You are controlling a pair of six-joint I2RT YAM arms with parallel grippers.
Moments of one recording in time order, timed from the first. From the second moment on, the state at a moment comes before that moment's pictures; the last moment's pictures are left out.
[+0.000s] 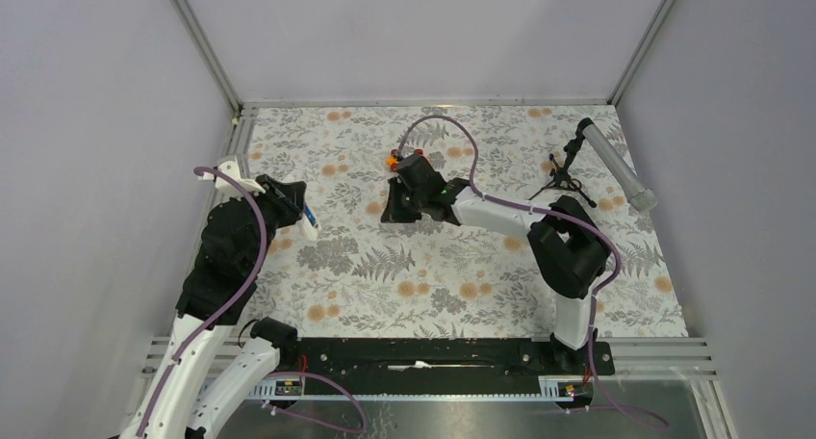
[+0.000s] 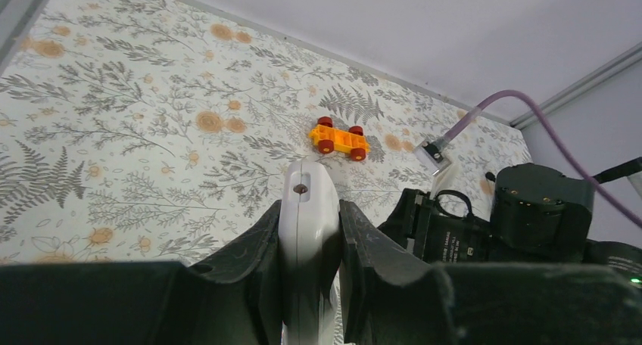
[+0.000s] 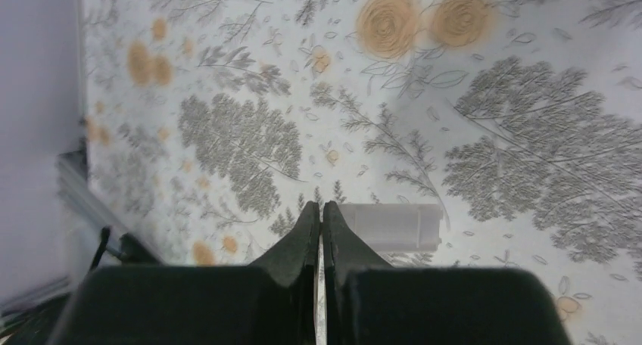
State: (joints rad) left arm -0.36 0.58 0.86 -0.44 -0.25 -0.51; right arm 0.84 1.92 1.38 -0.25 -0.06 0.70
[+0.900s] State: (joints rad) left arm -0.36 0.63 0.86 -0.40 -0.14 -0.56; right arm 0.68 2.11 0.92 0.89 -0.88 1.21
